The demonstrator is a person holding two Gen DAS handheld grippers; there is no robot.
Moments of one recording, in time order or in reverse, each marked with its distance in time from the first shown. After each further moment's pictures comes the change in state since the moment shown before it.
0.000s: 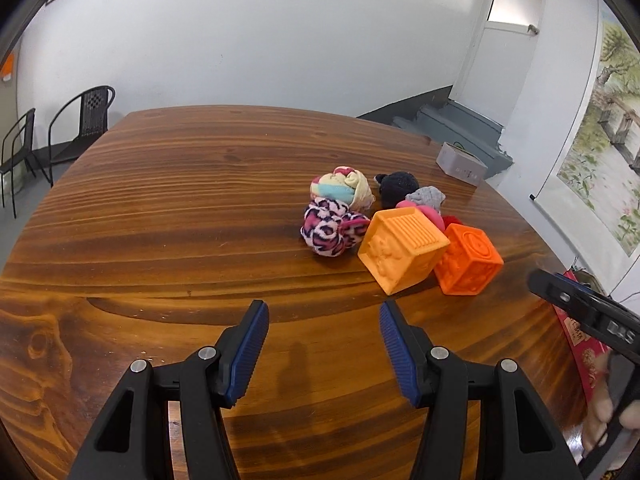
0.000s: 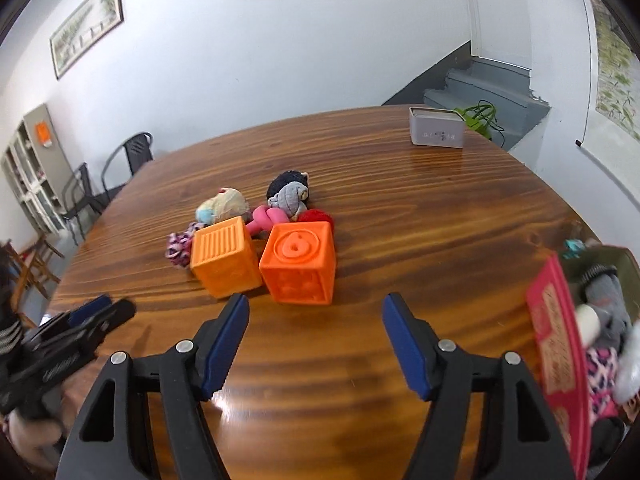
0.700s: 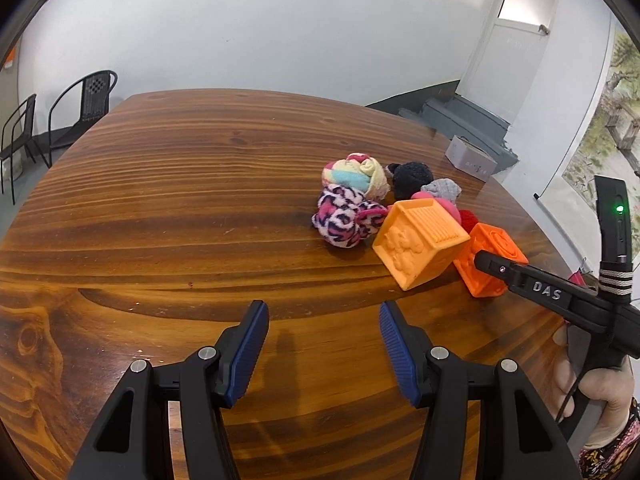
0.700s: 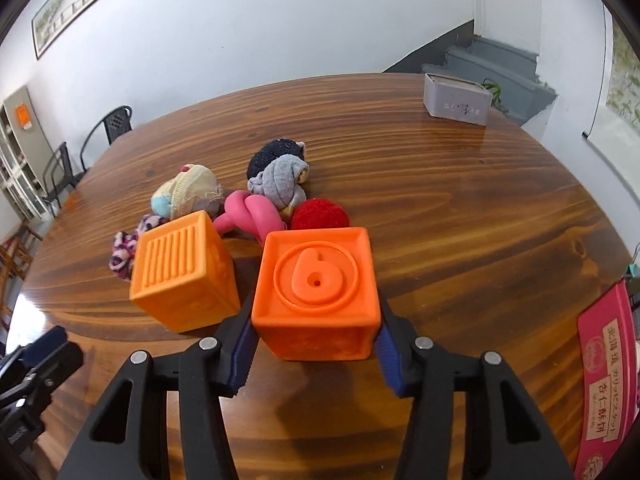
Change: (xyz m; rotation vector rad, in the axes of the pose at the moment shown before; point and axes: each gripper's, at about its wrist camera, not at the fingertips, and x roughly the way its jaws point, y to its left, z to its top) left arm 0.015 0.005 0.001 -0.028 0.034 -0.002; right arm 0.075 0.005 0.015 0.011 0.099 -0.024
